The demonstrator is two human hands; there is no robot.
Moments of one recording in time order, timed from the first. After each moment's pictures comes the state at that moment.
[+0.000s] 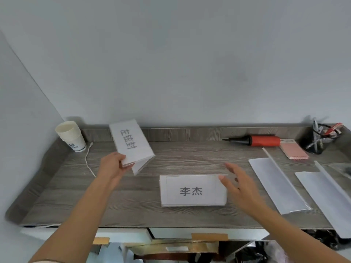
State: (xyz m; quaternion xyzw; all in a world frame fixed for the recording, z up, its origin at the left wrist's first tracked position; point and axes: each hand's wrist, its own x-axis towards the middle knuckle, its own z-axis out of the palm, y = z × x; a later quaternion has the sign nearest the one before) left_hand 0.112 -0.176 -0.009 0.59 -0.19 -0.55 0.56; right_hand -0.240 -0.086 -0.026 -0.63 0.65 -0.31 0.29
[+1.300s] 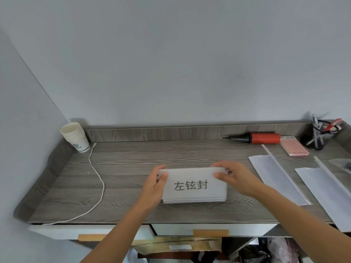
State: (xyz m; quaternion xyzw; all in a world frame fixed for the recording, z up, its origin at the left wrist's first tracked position) left_hand 0.022 -0.096 -0.031 0.62 -0.56 -0.43 0.34; right_hand -0.253 -0.118 -0.018 -0.71 0.57 -0.20 0.36
